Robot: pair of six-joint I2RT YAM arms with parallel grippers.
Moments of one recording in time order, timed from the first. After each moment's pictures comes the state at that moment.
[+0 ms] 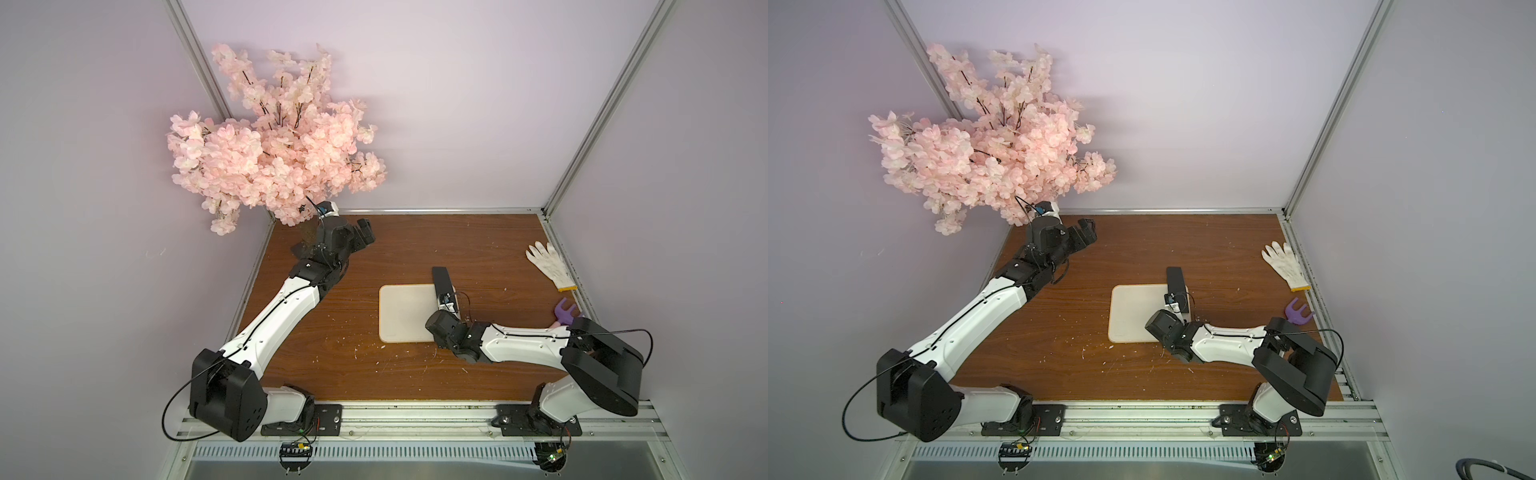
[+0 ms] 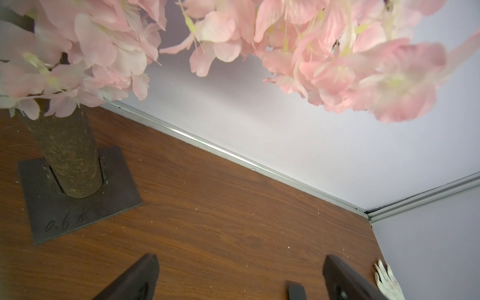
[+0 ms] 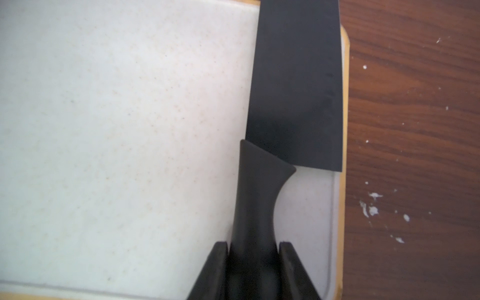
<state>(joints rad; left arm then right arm) -0.35 1.34 1.14 -0.17 -0.23 -0.59 0.98 1.54 0.69 -0.25 0.50 0.69</state>
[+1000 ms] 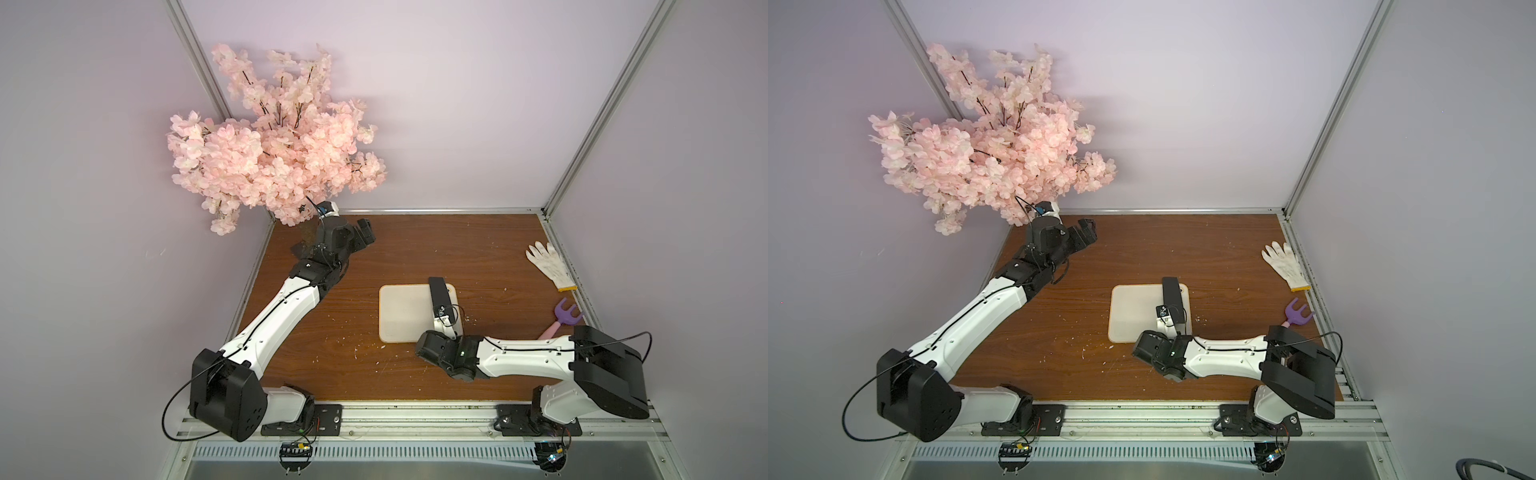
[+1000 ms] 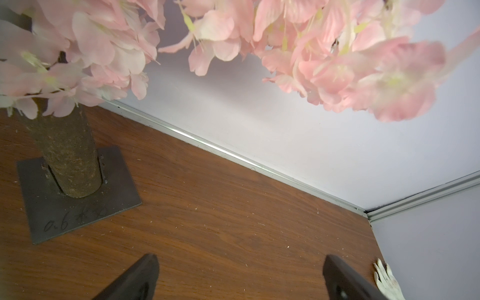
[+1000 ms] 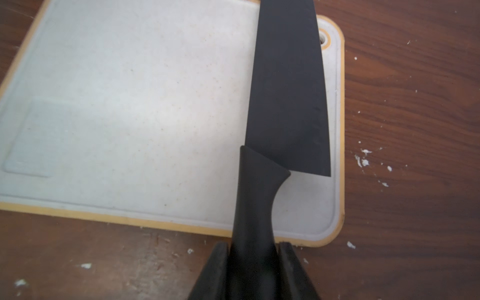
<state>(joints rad) -0.35 1.34 1.14 -0.17 -0.22 -0.59 1.18 1.53 0.75 -0.45 0.65 0.89</state>
